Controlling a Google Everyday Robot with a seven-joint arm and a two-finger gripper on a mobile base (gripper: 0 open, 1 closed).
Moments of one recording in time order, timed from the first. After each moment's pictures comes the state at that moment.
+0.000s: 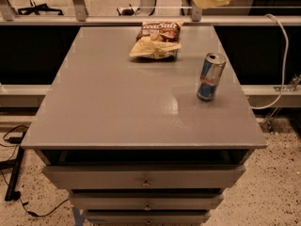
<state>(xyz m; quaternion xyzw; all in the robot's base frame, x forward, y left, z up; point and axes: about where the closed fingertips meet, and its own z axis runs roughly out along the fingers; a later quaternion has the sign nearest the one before) 0.679 -0.196 1.063 -0.74 0.49 -0.18 0.43</state>
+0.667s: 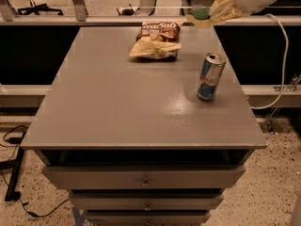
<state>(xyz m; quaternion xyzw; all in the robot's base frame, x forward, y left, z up) 0.700 -0.210 1.005 -0.76 0.50 -0.15 0.38</state>
